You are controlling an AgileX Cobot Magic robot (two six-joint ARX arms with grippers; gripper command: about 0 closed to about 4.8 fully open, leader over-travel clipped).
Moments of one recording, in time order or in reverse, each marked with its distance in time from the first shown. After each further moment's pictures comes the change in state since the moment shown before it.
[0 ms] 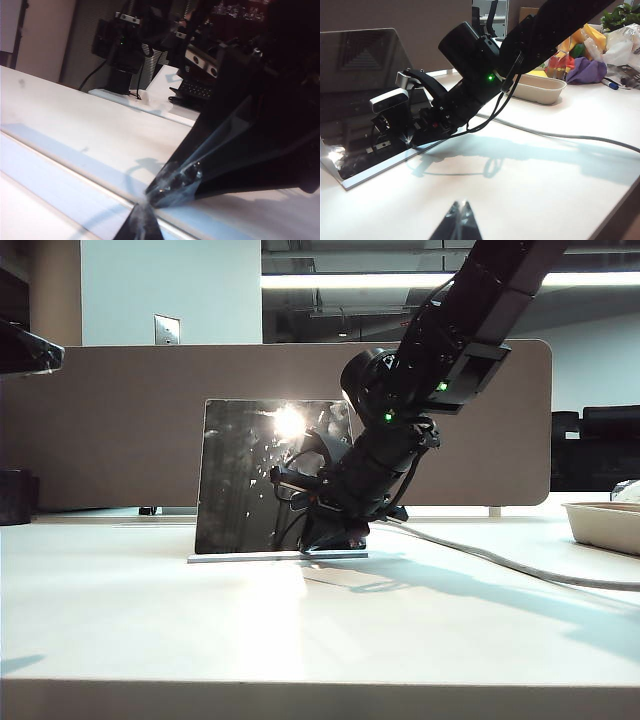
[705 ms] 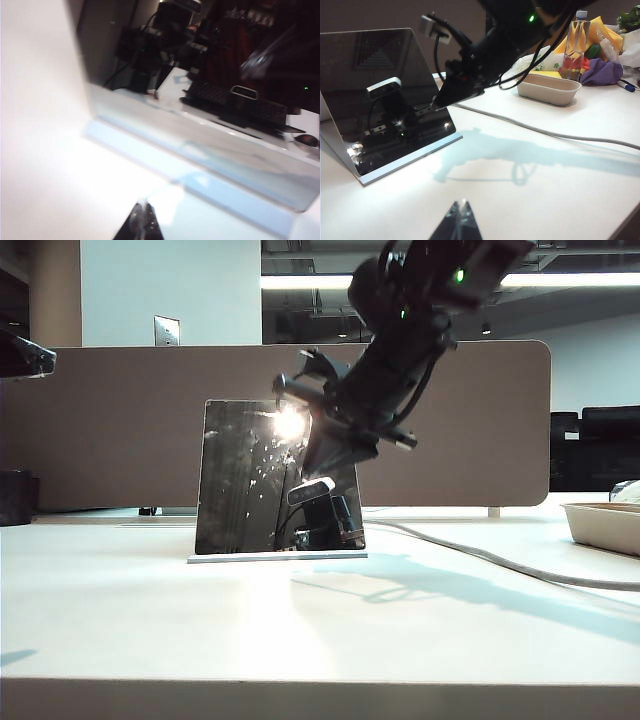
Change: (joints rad) left arm 0.051 0.000 0.000 0.000 -0.002 0.000; right arm 0.027 -0.235 -0.003 -0.235 -0.013 -0.023
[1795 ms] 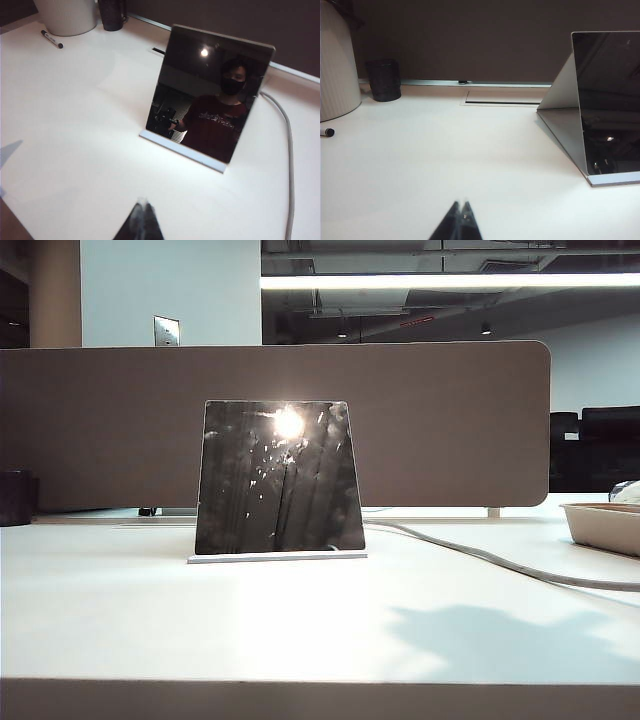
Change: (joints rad) left arm 0.718 0.000 0.000 0.000 -0.001 0.000; right arm 0.319 -1.023 -0.470 -0.174 0.444 -0.050
